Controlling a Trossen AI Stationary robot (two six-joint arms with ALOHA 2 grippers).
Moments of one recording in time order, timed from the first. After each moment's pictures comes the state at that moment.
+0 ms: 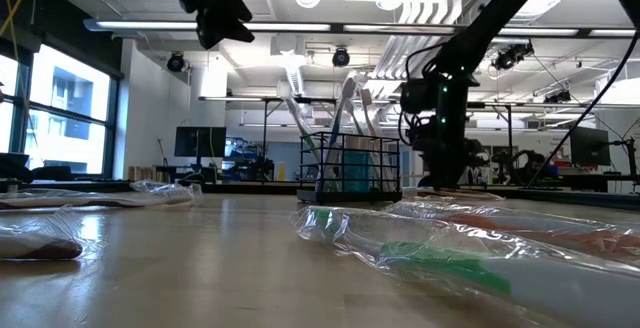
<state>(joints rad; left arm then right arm) 0.27 1.11 1.02 -0.52 0.27 -0.13 -0.89 1.86 1.19 -0.69 0.07 -0.06</state>
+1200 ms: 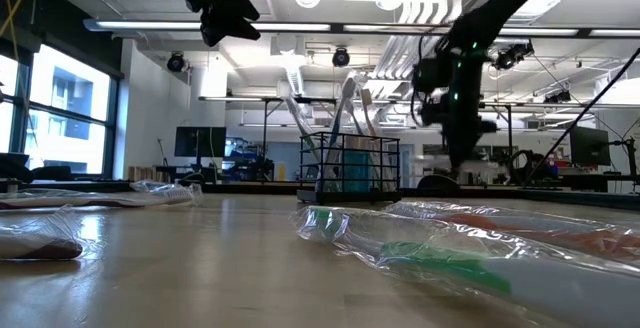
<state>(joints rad) 0.27 1.10 1.02 -0.47 0.23 -0.14 -0.90 1.71 1.18 -0.85 0.01 0.01</state>
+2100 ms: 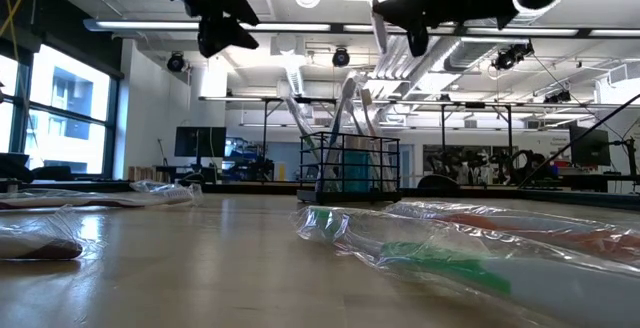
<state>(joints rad) 0.26 1.15 1.01 -0.48 0.29 -0.27 -0.58 1.20 0.82 0.35 -0.54 0.27</state>
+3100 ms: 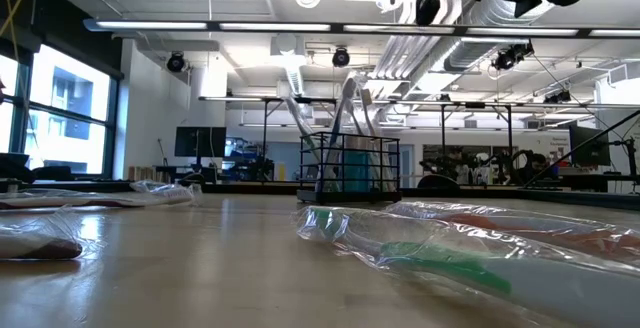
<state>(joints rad) 0.22 1.23 1.02 0.34 0.05 -0.11 -0.39 1.07 0.67 0.60 -0.49 0.31</state>
